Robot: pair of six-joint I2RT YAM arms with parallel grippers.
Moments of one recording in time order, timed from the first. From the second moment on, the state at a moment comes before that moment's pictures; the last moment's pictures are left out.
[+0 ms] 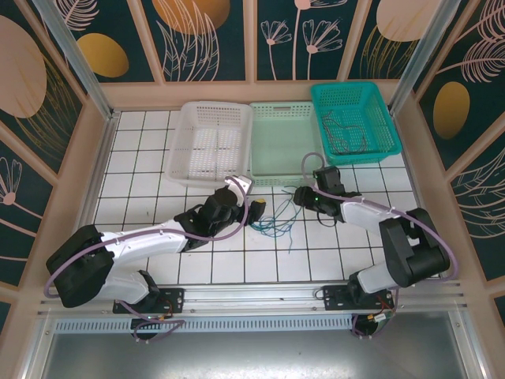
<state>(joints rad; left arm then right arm) -0.94 1.36 0.66 0.23 -0.23 -0.29 0.38 1.46 0.62 -0.08 -0.13 0.58</state>
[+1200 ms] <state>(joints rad) -0.94 1.34 0.64 0.23 -0.25 -0.29 0.45 1.24 0.57 -0.17 0.16 0.59</state>
